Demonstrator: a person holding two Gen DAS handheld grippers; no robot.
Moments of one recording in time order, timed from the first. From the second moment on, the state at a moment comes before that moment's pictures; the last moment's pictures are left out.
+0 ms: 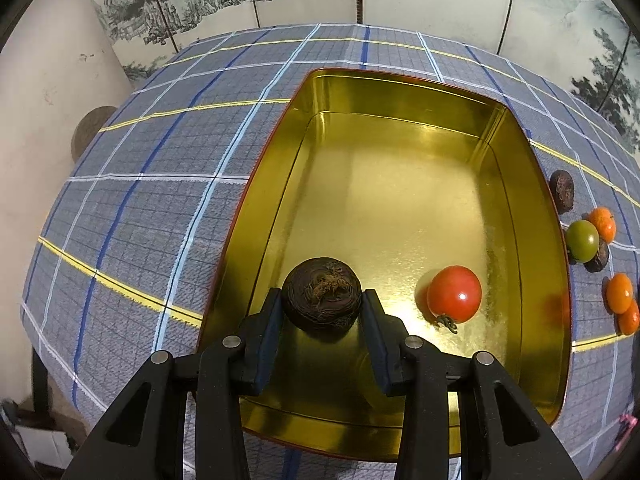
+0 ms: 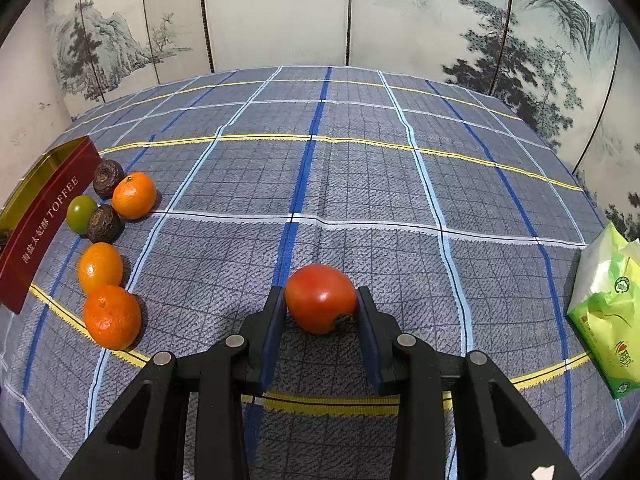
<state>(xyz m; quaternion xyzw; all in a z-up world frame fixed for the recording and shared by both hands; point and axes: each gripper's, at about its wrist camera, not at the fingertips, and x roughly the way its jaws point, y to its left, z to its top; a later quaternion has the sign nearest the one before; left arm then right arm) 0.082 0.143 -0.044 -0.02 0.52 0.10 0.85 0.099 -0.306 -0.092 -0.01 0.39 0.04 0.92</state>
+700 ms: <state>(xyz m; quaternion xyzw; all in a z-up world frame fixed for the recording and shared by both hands) 0.067 0.137 -0.029 -0.01 0.48 0.10 0.87 0.102 -0.307 -0.092 -0.02 0.39 0.03 0.92</state>
